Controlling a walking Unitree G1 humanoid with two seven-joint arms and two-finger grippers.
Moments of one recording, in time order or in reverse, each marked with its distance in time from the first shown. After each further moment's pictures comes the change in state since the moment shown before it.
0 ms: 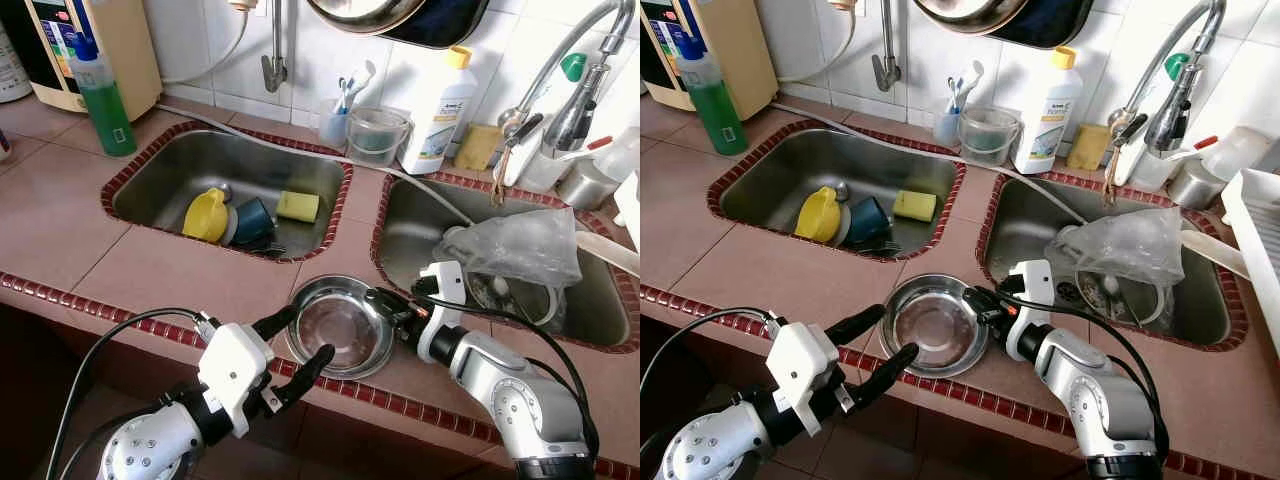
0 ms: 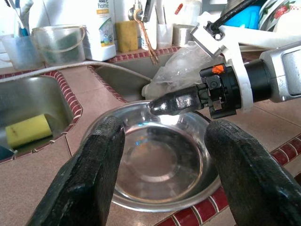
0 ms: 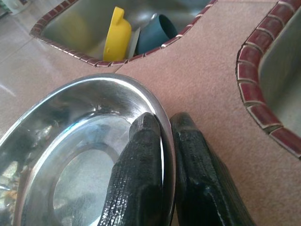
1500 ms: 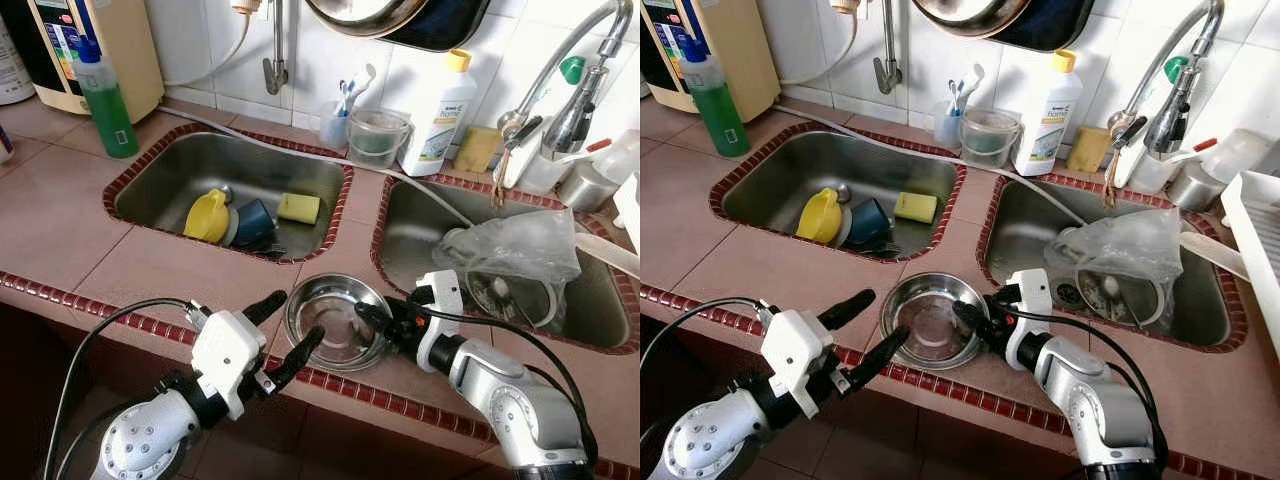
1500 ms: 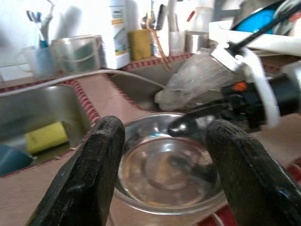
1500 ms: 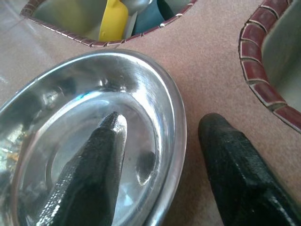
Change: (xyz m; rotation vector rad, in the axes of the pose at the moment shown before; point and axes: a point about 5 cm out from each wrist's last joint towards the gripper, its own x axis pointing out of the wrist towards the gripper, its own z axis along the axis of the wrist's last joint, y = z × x) left arm 0.001 0.009 0.001 0.030 -0.025 0.036; right arm -0.001 0.001 -0.010 -0.005 0.047 -0.003
